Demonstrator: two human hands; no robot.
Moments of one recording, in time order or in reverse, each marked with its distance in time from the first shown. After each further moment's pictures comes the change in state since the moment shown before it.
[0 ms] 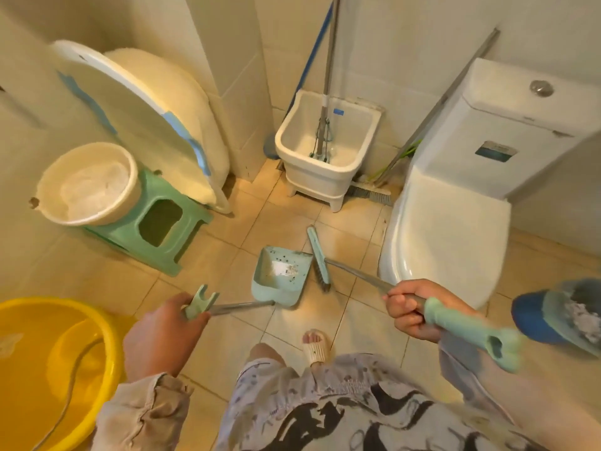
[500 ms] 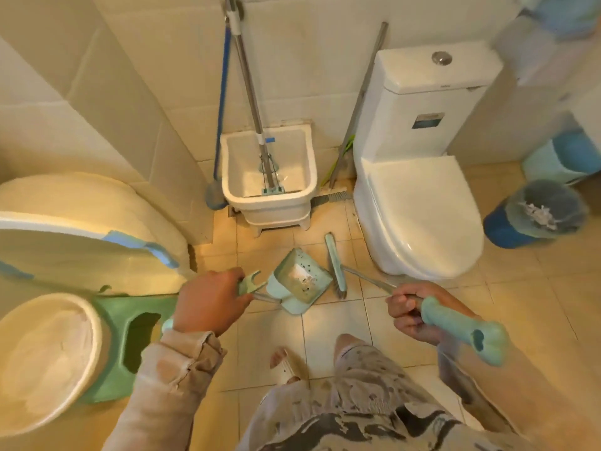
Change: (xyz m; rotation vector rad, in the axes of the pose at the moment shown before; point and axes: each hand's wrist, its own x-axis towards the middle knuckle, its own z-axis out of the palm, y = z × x) left_hand 0.240 0.086 -0.058 0.378 -0.136 0.956; right_hand 0.050 -0.010 0.126 0.573 0.086 -0.357
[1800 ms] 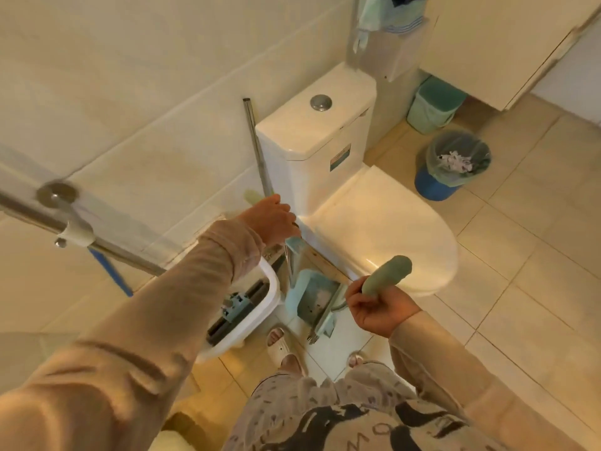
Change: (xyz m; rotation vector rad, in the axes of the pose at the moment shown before) left_hand 0.445 0.187 -0.132 0.942 0.117 1.432; right_hand 0.101 -0.195 0.122 1.099 -0.038 -0.317
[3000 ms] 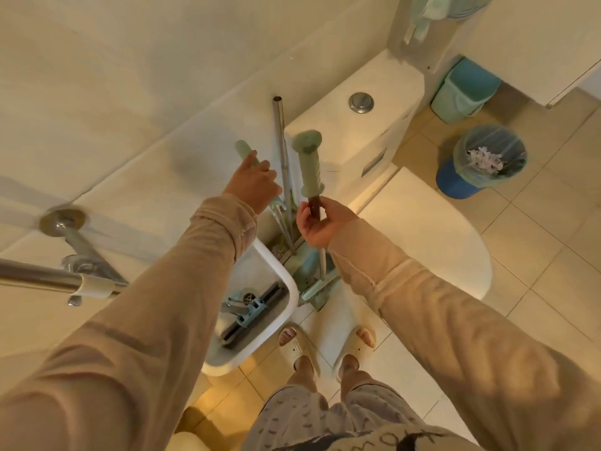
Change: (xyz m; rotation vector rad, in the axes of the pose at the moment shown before) left_hand 0.008 -0.129 0.059 -0.045 0.019 -0.367; right_hand 0.130 -0.002 0.206 -0.124 0.006 0.012
